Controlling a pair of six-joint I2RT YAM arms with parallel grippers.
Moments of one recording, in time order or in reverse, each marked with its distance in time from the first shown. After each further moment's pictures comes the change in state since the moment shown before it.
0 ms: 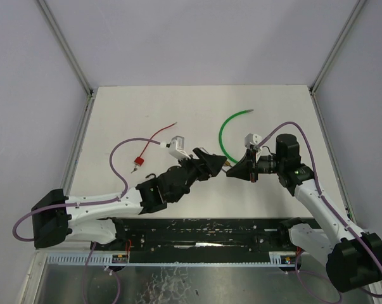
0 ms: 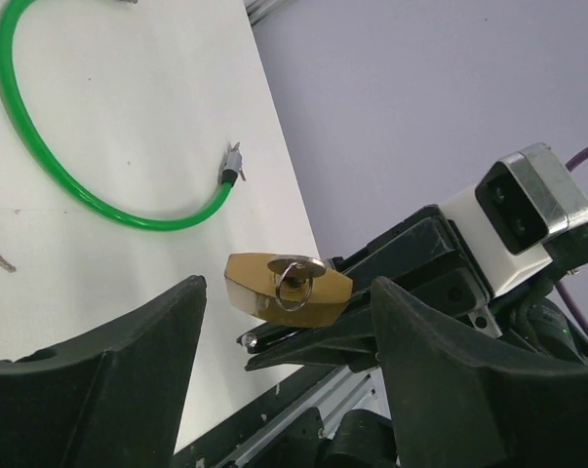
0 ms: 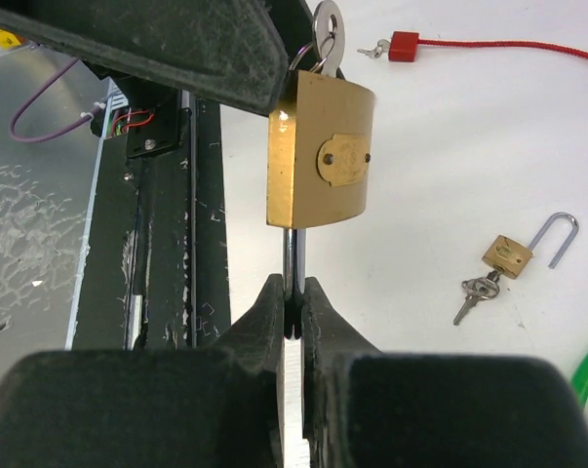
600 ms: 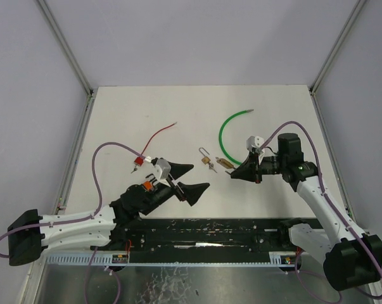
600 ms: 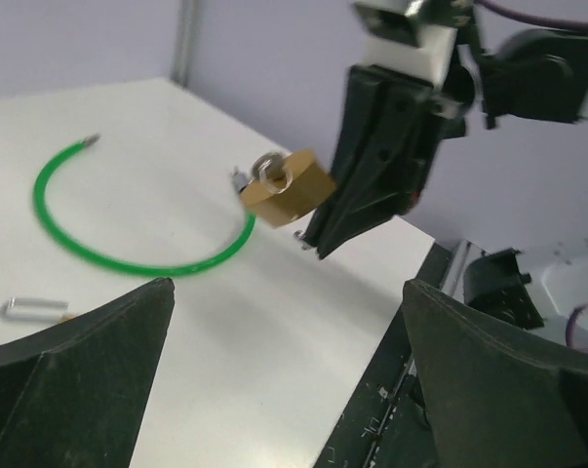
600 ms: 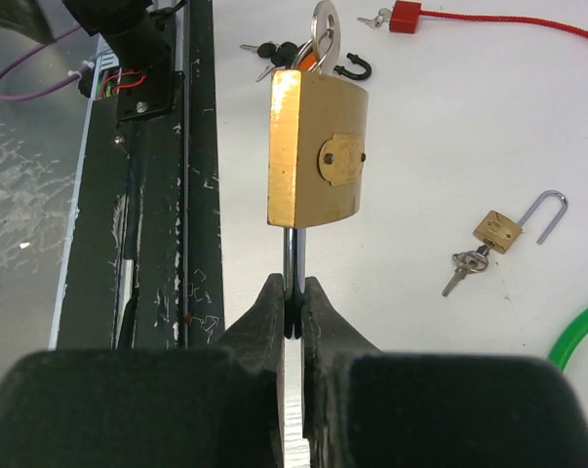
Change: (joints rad) left arm 0.011 -0.383 -0.414 0.306 0.293 0.714; right arm -0.046 0.013 0.071 -0.261 -0.011 -0.235
